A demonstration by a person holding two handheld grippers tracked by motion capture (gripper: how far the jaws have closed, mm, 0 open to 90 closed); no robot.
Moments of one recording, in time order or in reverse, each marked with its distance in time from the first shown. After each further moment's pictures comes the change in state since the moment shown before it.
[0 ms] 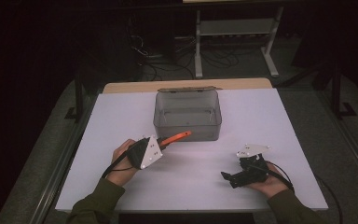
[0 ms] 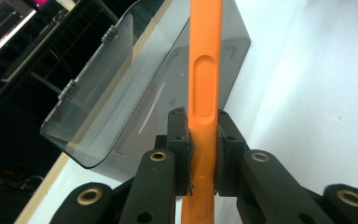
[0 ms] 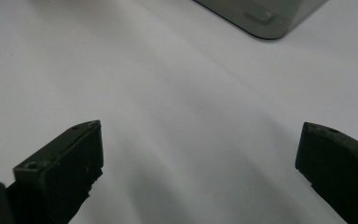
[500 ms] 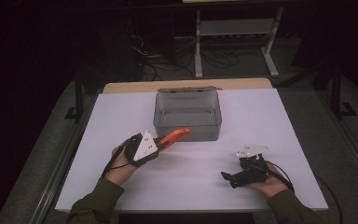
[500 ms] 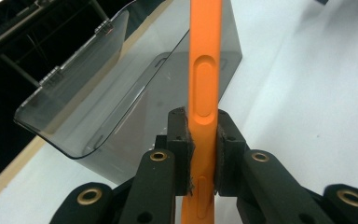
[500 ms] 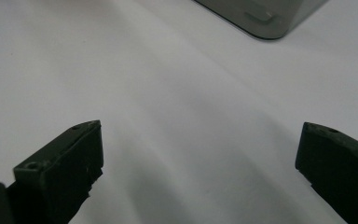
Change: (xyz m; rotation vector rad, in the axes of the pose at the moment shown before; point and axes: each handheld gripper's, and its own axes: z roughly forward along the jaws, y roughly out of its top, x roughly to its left) left arm 0.012 -0.006 -0.001 -0.037 -0.078 -0.158; right arm 0.000 0.000 0.000 0.001 0.000 -0.003
